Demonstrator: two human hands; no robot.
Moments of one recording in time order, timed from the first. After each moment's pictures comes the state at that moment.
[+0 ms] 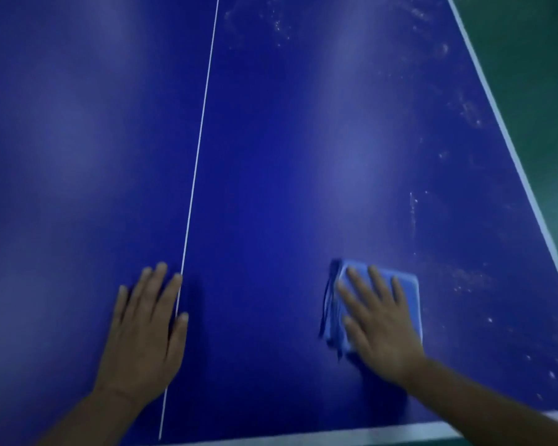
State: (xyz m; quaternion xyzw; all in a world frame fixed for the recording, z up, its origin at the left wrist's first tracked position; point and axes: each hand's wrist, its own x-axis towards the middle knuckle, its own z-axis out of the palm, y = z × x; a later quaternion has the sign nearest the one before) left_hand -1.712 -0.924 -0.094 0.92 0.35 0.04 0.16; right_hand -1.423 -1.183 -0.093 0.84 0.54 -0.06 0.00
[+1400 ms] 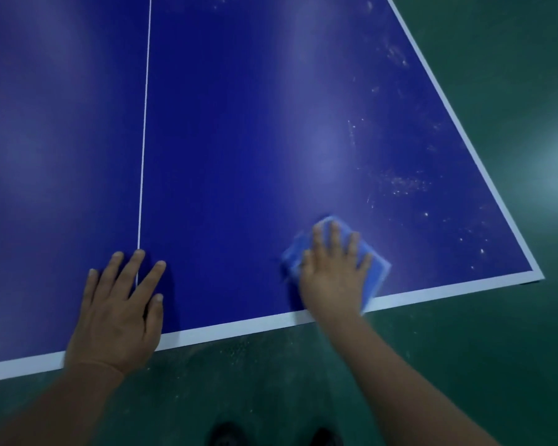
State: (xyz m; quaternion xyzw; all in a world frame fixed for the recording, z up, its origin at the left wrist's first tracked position) left_hand -1.772 -1.001 -0.107 0.95 0.30 0.03 0.11; right_hand -1.533 -1.216 -0.091 0.97 0.22 -0.10 -0.04
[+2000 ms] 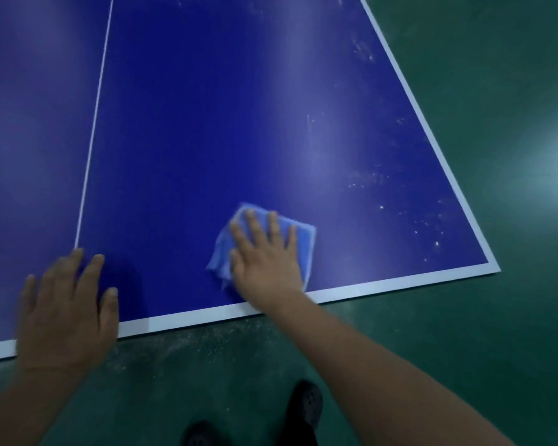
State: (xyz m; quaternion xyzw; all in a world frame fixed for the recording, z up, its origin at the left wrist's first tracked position) left_hand -1.751 -1.048 -0.098 0.92 0.38 0.09 0.05; right_hand -1.516 -1.216 -0.089 0.90 0.42 -0.13 -0.03
